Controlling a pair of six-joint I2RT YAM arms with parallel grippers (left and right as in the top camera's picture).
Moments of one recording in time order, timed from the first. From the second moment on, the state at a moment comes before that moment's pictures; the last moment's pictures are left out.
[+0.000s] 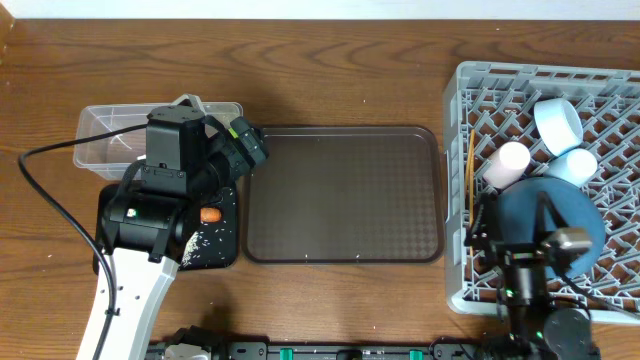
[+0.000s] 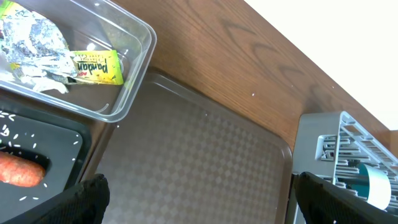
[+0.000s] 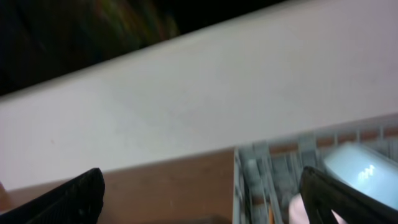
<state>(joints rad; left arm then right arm) -0.18 1.12 1.12 -0.76 0.09 -0.74 0.19 0.01 0.12 0.08 0.10 0.31</state>
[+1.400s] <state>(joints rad) -0.18 1.12 1.12 -0.77 0.09 -0.74 0.19 0.01 0.01 -0.06 0.08 0.27</state>
